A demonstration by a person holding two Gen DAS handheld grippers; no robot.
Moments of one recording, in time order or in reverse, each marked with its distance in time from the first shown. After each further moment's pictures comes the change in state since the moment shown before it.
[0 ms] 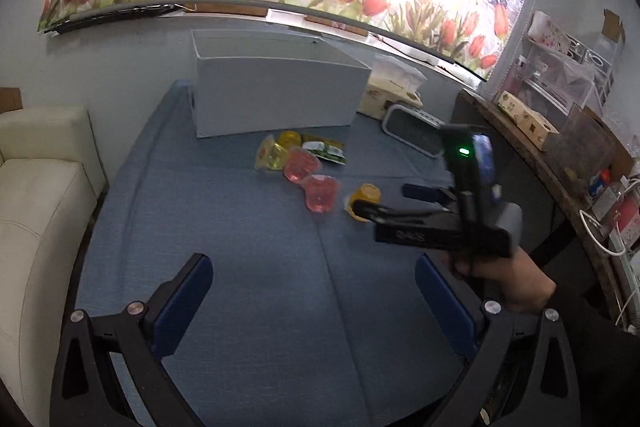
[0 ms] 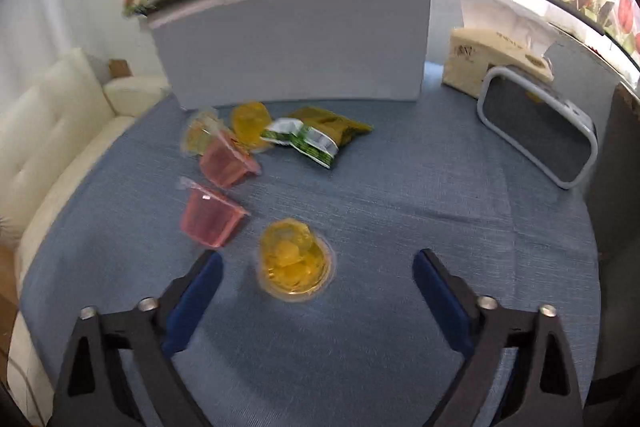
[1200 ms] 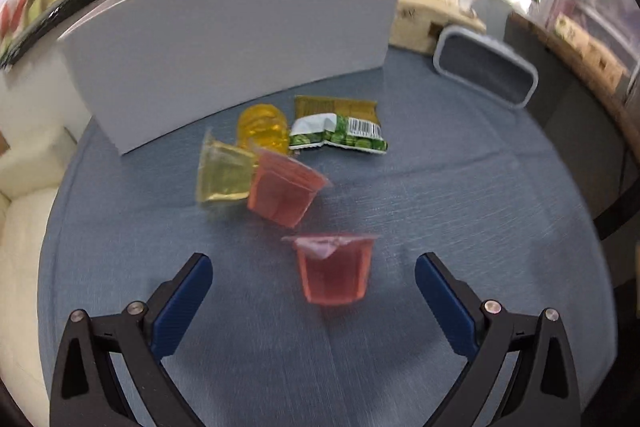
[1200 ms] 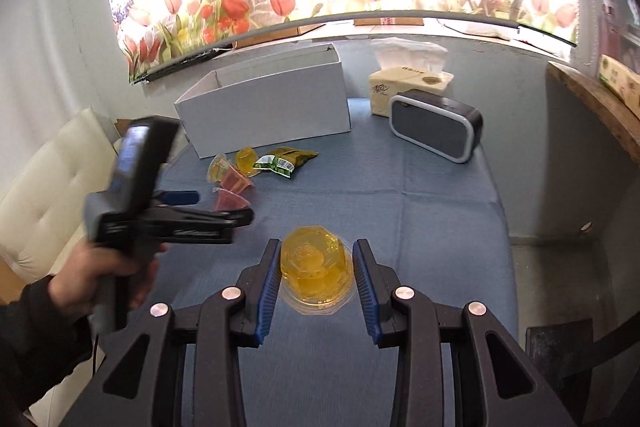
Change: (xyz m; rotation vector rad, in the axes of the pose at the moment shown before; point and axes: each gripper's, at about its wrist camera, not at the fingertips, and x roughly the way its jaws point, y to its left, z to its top) left arm 0.190 -0.025 0.053 0.157 0.229 0.183; right arm -0.153 -0.046 -0.062 0.138 -0.184 0.030
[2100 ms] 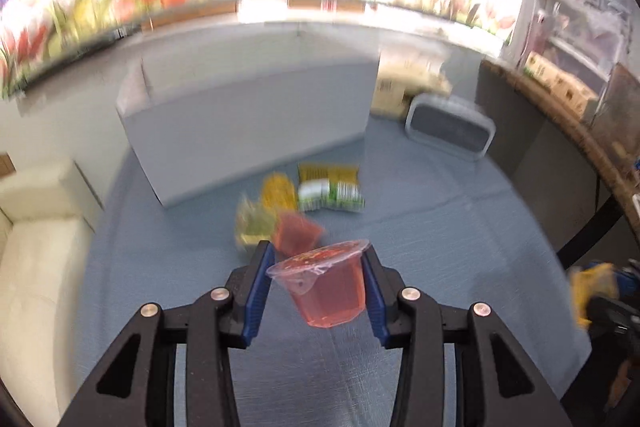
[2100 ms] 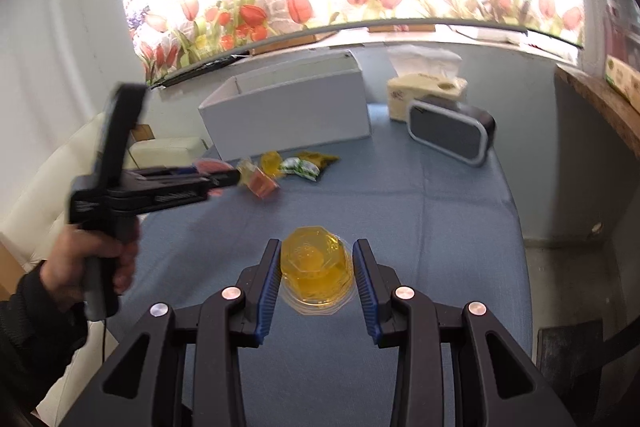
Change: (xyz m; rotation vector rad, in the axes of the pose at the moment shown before) left arm -0.092 0.016 0.004 -0.003 -0.207 -0.059; right arm -0.008 0.021 0.003 -0.009 -0.017 0.045
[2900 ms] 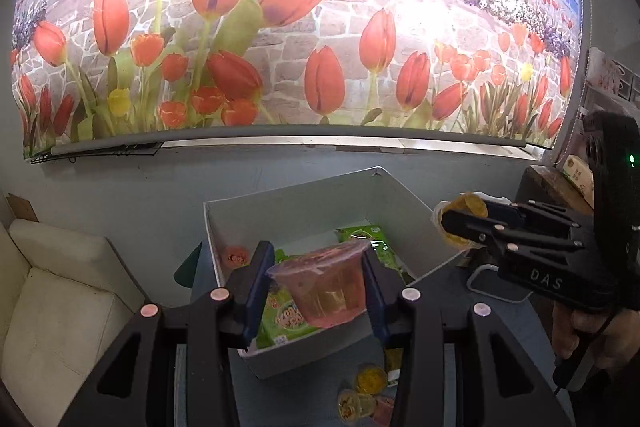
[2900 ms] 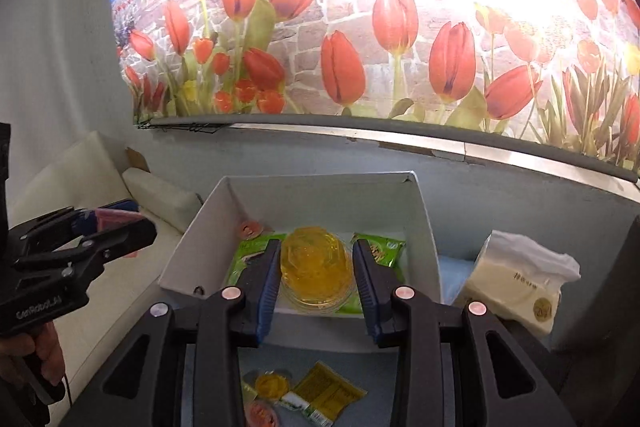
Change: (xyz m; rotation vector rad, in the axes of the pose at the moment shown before) left arm -0.004 0.110 0.164 -0.064 -0.165 0.066; right arm 0.182 0.036 0.254 -0.126 -0.043 0.028
